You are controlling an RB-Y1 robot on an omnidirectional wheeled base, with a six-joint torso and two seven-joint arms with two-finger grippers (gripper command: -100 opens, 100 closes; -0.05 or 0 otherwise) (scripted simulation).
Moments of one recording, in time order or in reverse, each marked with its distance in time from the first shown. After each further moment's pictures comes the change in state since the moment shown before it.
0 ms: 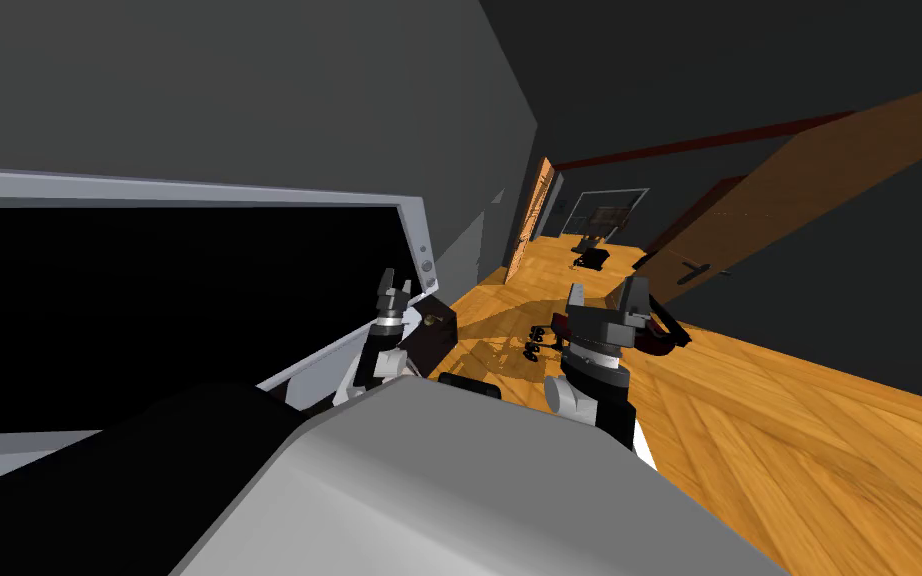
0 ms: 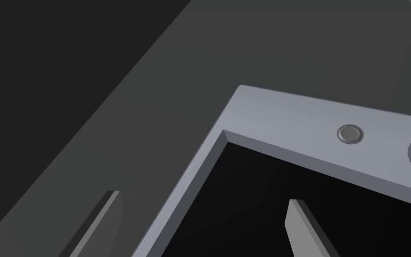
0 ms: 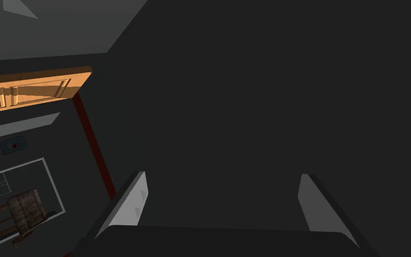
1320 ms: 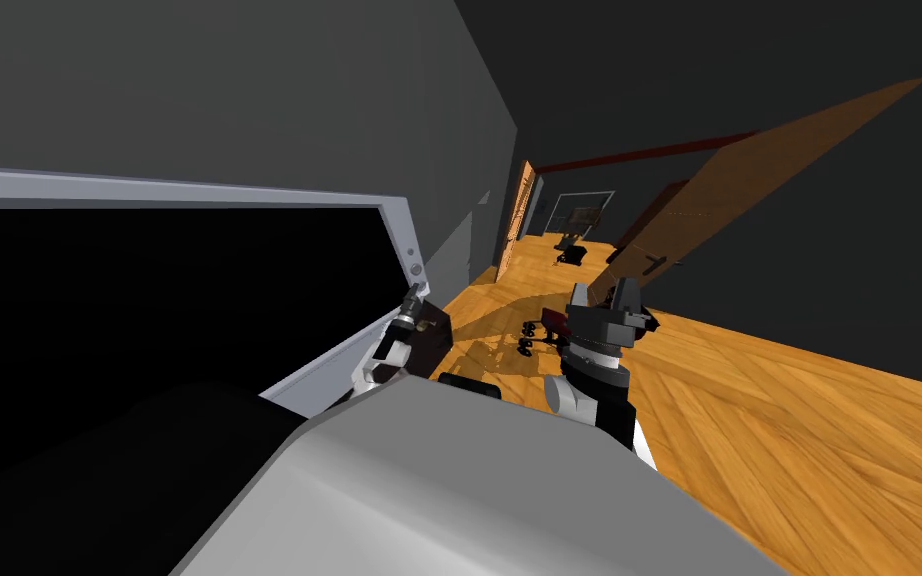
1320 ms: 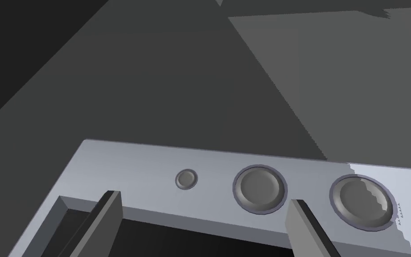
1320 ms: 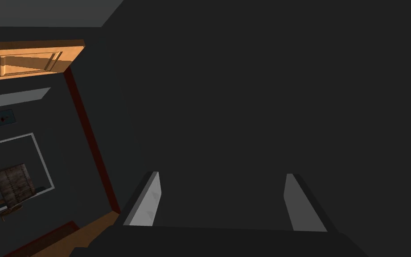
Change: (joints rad) left arm -0.140 0.156 -0.014 0.284 0.023 0.233 0.008; right arm 0.000 0.000 0.000 0.000 0.000 0.000 0.000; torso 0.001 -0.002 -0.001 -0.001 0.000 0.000
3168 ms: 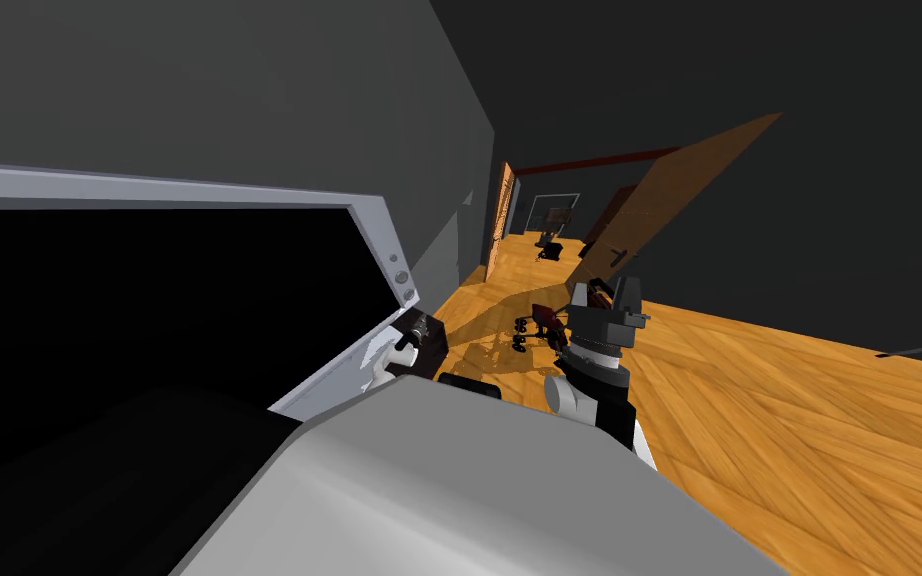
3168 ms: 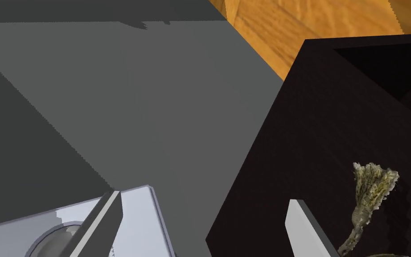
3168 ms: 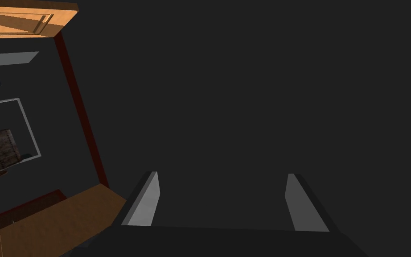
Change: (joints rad) left arm -0.153 0.015 -0.028 0.491 0.036 0.377 0.014; right arm 0.000 0.000 0.000 0.000 0.000 0.000 0.000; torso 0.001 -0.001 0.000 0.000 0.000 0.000
